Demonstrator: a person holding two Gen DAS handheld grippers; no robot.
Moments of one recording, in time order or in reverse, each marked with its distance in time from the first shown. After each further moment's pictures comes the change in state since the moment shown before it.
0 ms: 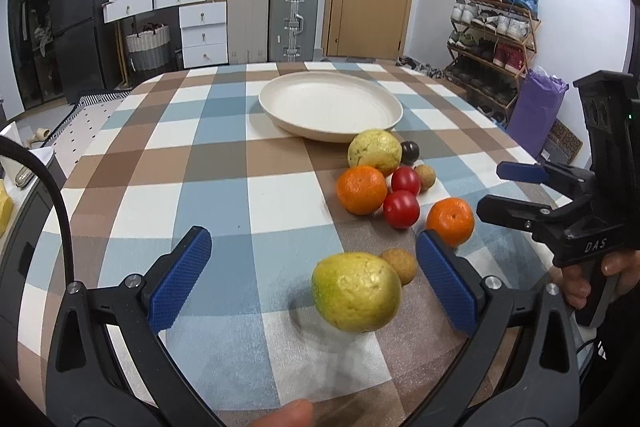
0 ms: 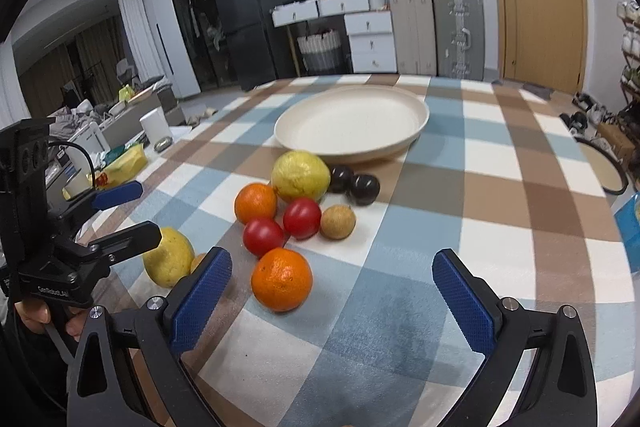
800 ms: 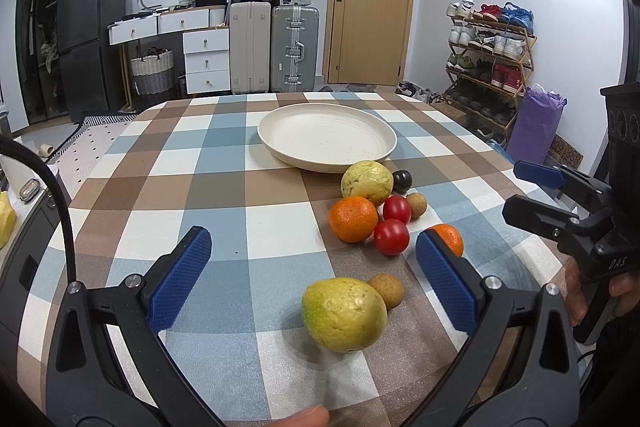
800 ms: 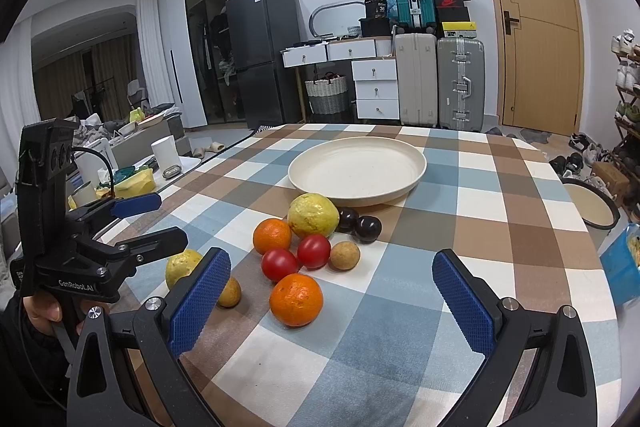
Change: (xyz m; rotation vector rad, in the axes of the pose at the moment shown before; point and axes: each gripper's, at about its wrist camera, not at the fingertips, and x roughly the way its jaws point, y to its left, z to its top) left arm -0.015 -0.007 0.006 0.004 -0.123 0.008; right arm -0.038 0.012 -0.008 -0.058 -0.216 -0.021
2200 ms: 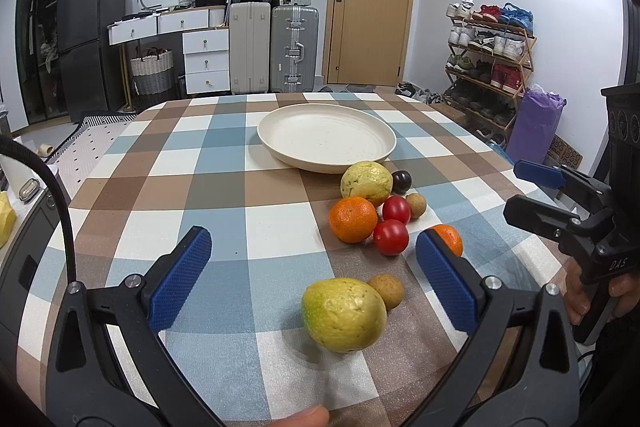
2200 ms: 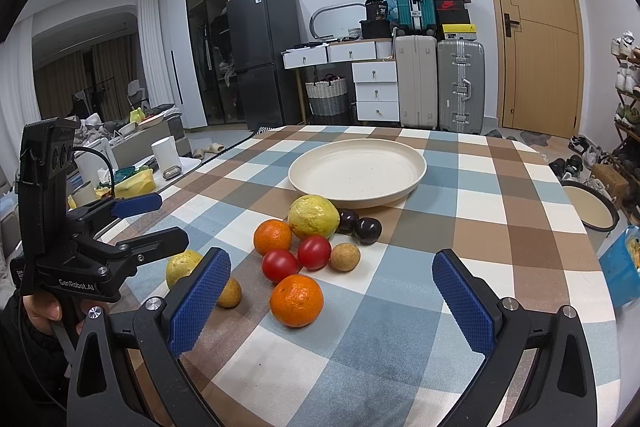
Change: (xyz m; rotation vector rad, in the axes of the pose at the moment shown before) left arm 0.000 0.000 0.000 0.001 -0.001 -0.001; right arm 0.000 -0.001 0.002 -0.005 -0.006 0.005
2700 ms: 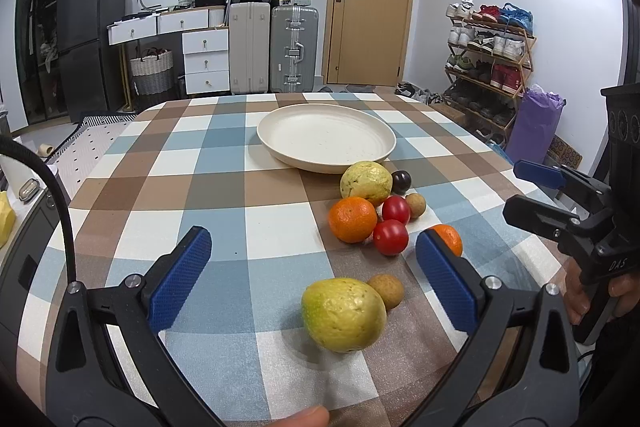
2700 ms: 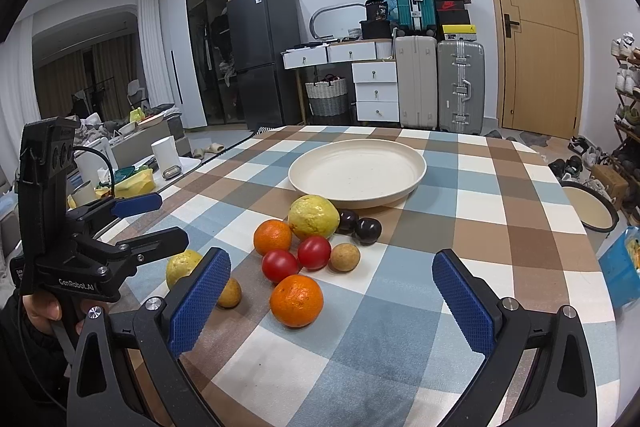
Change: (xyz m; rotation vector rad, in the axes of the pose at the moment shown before) left arm 0.000 0.000 0.000 0.001 -0.001 0.001; right arm -0.001 0.000 0.000 0.001 -0.001 -0.002
